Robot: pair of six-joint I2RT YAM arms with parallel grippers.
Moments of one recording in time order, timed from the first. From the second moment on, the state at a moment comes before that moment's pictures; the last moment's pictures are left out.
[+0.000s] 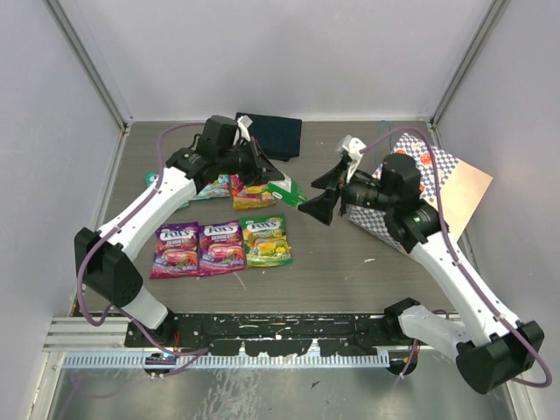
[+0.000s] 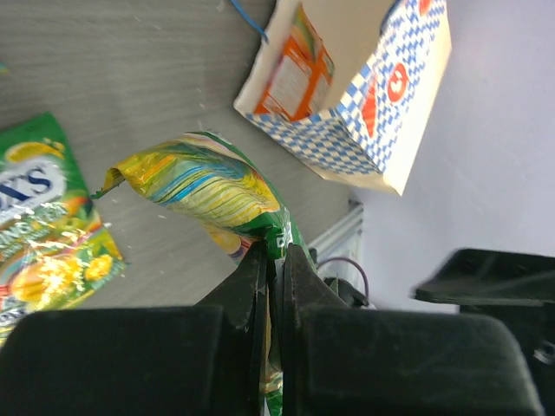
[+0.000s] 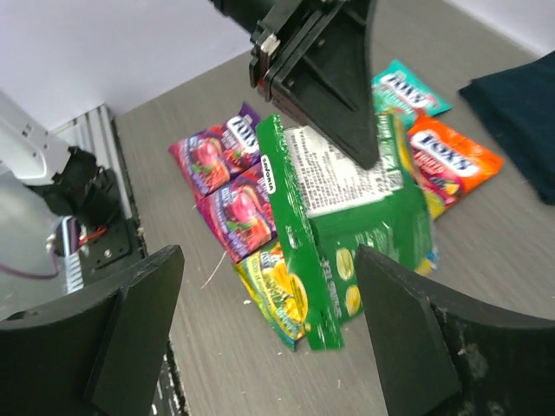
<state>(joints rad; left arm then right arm) -0.54 1.57 1.51 -0.55 0.39 -0.91 0.38 0.97 0.99 -0.18 -0.74 0.10</state>
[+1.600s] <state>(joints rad) -0.51 1.14 1.42 -0.88 0.00 -0.47 0.78 1.18 1.34 -0.94 -0.06 0.05</state>
